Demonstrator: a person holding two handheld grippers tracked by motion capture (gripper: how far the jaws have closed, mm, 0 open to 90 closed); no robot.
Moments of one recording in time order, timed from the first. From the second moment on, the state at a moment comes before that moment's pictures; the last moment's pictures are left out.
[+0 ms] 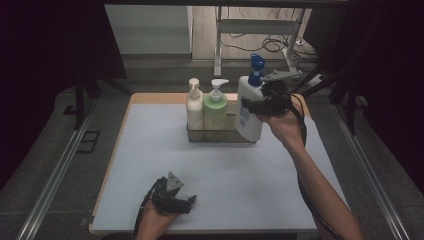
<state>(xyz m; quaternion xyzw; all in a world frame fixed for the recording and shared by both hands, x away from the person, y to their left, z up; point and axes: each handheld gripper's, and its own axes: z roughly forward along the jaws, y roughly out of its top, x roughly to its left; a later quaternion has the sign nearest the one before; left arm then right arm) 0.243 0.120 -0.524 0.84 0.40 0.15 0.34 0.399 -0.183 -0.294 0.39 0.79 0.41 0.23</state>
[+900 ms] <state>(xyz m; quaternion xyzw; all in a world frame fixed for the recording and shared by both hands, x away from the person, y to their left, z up) 0.243 0.120 -0.524 0.84 0.40 0.15 0.34 0.456 -0.170 -0.315 0.44 0.75 0.41 0.26</state>
